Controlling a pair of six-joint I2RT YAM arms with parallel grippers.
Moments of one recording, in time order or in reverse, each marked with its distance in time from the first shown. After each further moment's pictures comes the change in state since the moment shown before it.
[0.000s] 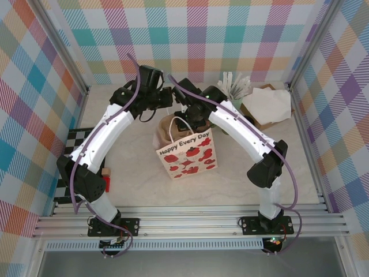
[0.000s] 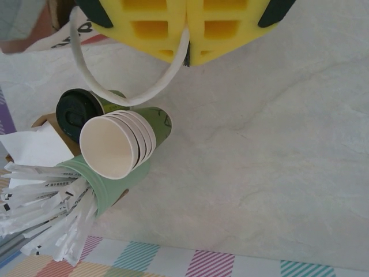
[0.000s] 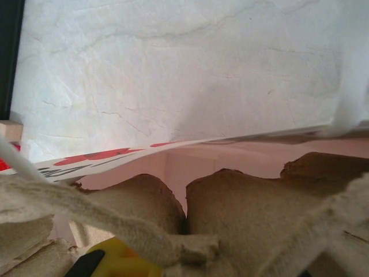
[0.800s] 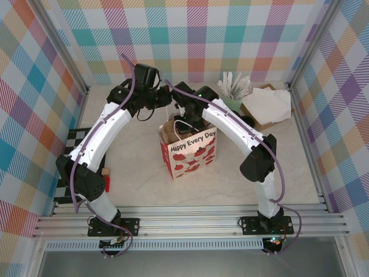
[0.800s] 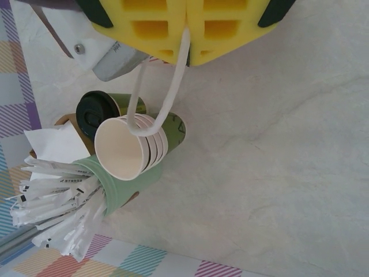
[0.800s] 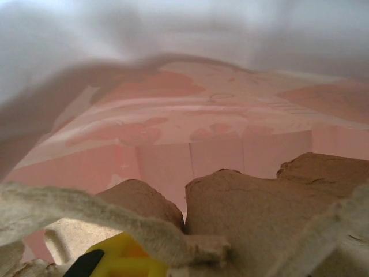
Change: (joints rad) left arm 0.025 0.004 0.012 -0.014 0.085 -0.056; right arm -0.032 0.108 0.007 -0.041 -0.053 -0.053
